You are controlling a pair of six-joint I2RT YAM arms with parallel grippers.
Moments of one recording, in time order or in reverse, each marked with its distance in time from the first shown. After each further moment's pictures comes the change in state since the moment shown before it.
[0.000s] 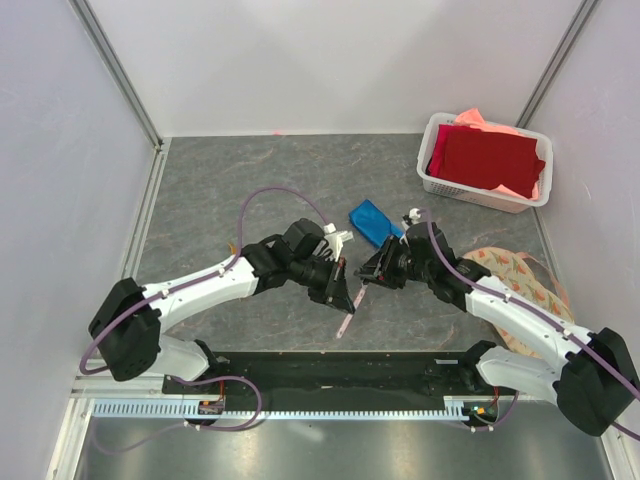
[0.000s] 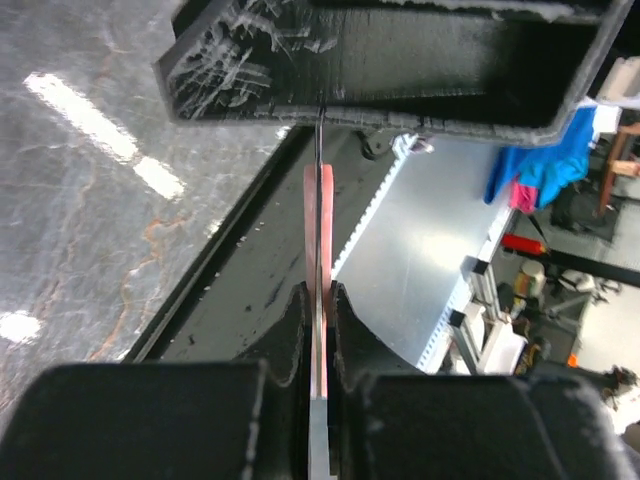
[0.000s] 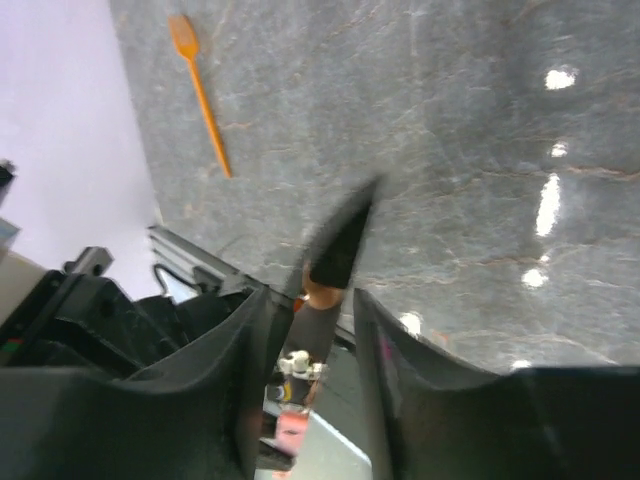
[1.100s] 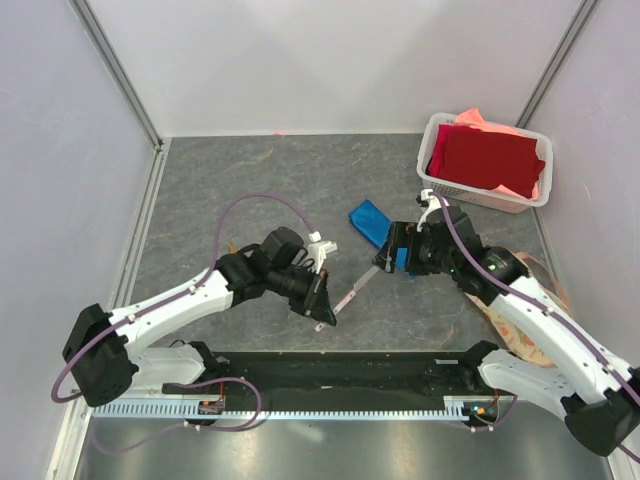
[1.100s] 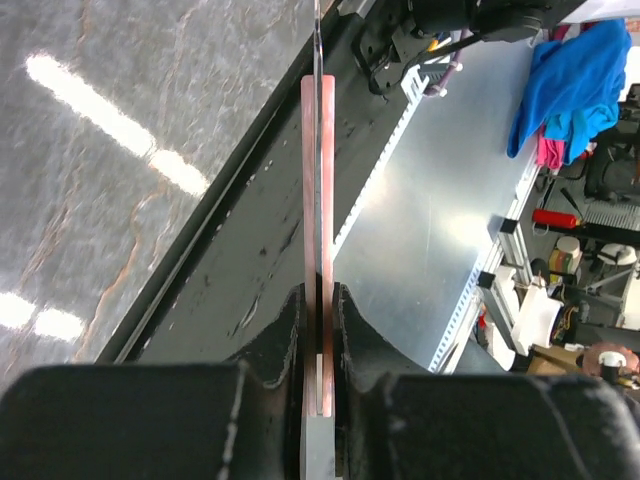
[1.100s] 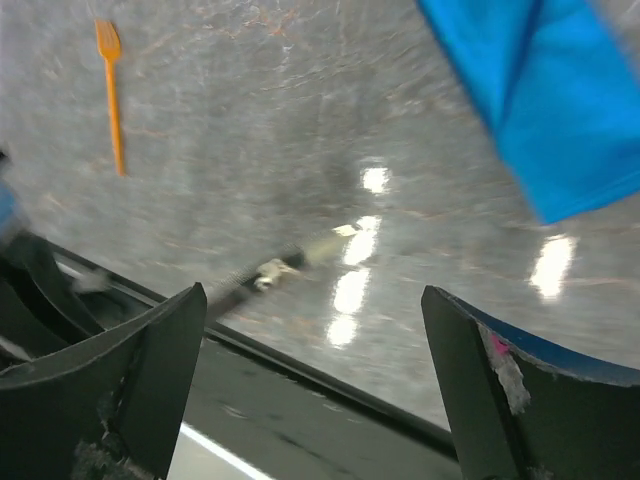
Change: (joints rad) left arm 0.008 -0.180 -0.085 -0.121 0.010 0.111; right arm -0.022 -0.107 0.269 -0.409 0.185 -0.401
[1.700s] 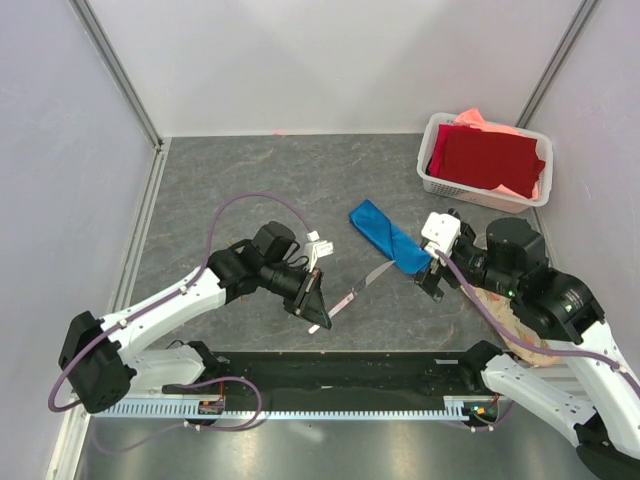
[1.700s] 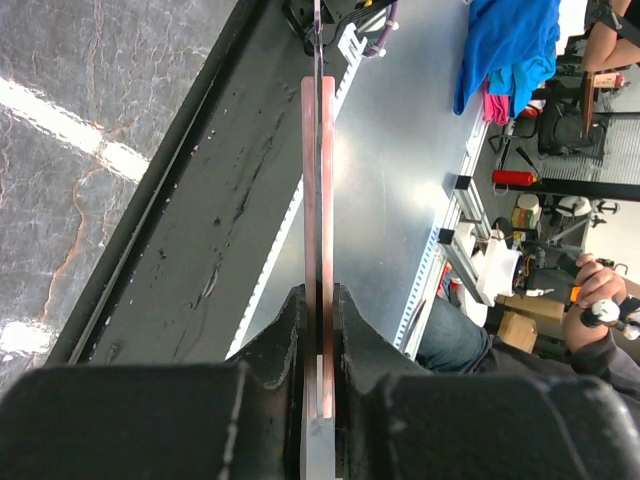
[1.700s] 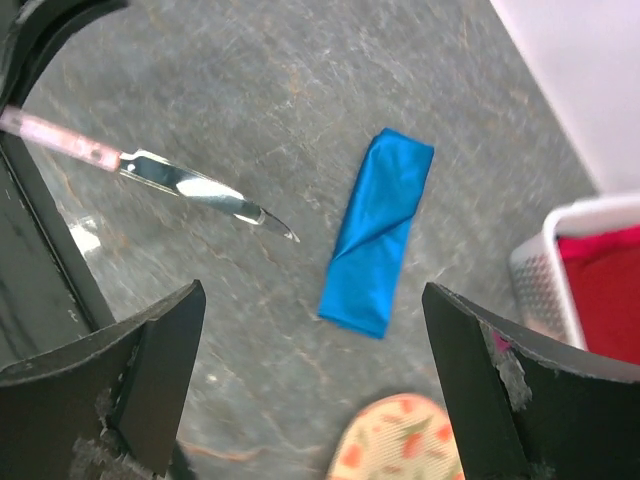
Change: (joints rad) left arm 0.066 -0.051 0.019 -0.089 0.182 0.065; right arm 0.002 -0.227 0.231 -0.232 -0.167 -1.066
